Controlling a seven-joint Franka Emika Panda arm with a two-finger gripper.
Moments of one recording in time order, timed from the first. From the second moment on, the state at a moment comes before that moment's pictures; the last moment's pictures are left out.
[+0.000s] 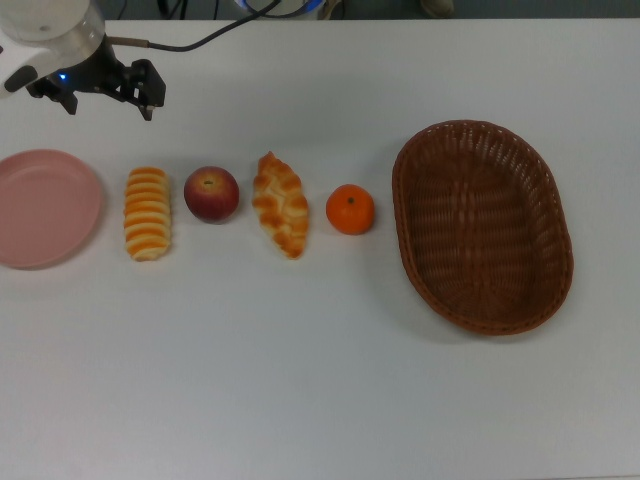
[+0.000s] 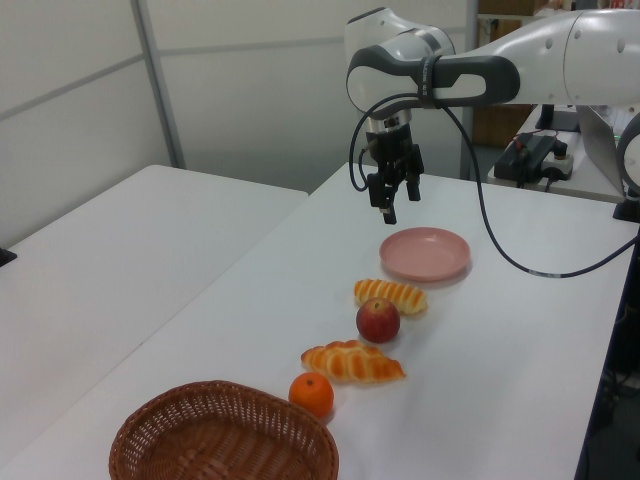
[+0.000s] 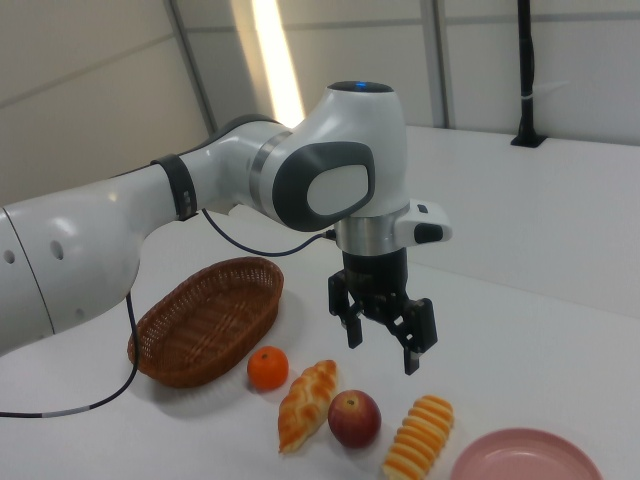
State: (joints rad) arm -0.21 0.31 0.00 -1.42 -0.07 1.57 -0.19
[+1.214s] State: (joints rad) arm -0.01 0.47 0.01 -1.57 -0.22 1.76 -0.20
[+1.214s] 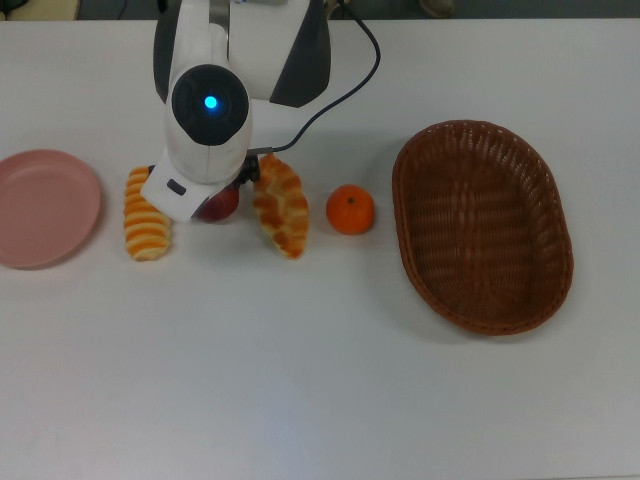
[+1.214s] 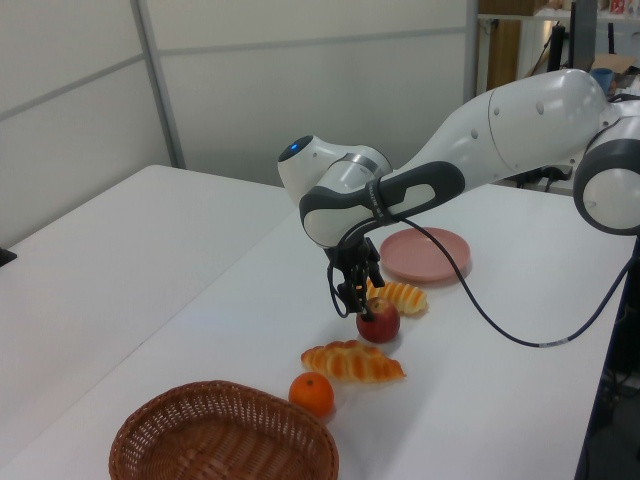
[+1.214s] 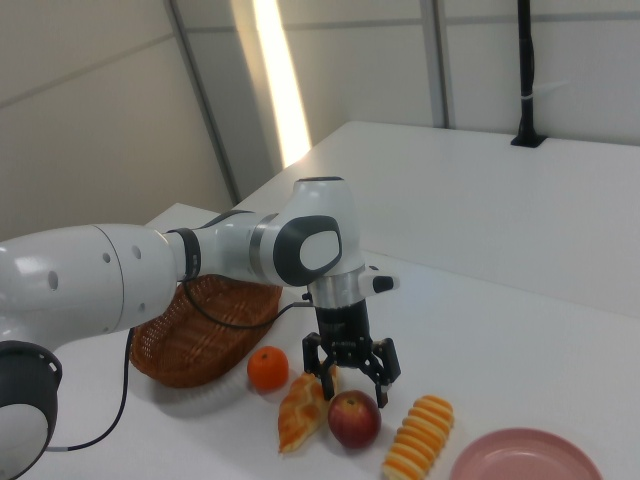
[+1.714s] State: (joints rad) arm 0.03 0.50 0.01 -1.61 -0.31 1.76 -0.17
